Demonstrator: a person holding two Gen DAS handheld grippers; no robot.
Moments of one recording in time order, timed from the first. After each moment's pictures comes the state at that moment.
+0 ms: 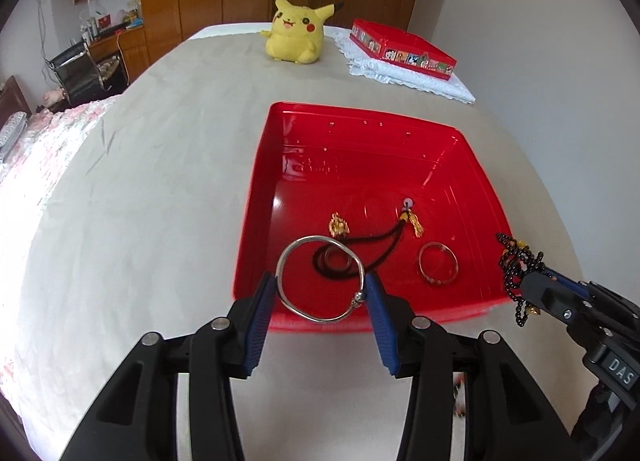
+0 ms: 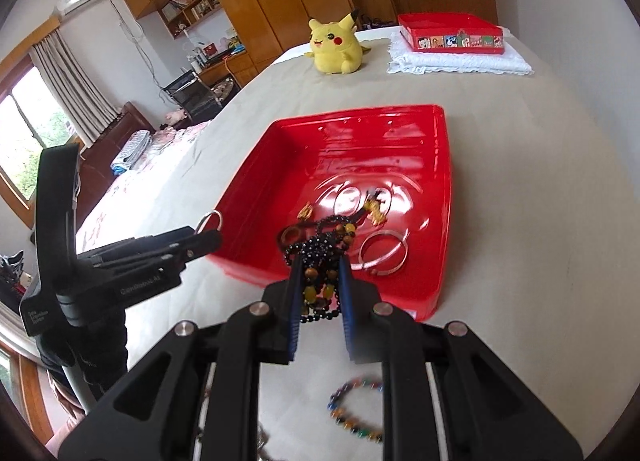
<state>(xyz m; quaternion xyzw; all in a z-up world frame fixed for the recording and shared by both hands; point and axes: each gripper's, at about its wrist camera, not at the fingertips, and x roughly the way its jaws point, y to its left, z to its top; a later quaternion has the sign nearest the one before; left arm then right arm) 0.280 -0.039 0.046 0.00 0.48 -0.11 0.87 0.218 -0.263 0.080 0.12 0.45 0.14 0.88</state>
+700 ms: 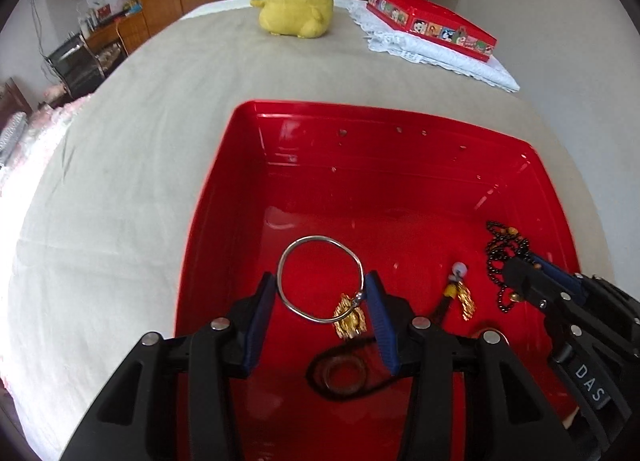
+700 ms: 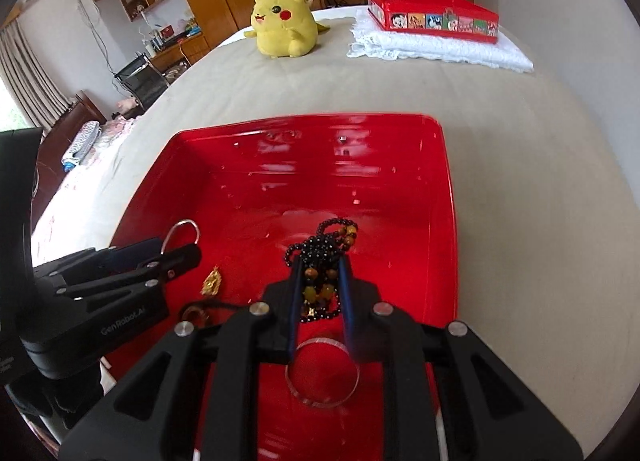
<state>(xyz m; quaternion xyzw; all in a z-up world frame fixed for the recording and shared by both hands) 0.384 -0.074 -0.007 0.02 0.52 -0.07 0.85 0.341 -0.264 0.015 0.08 0.49 0.06 0.87</state>
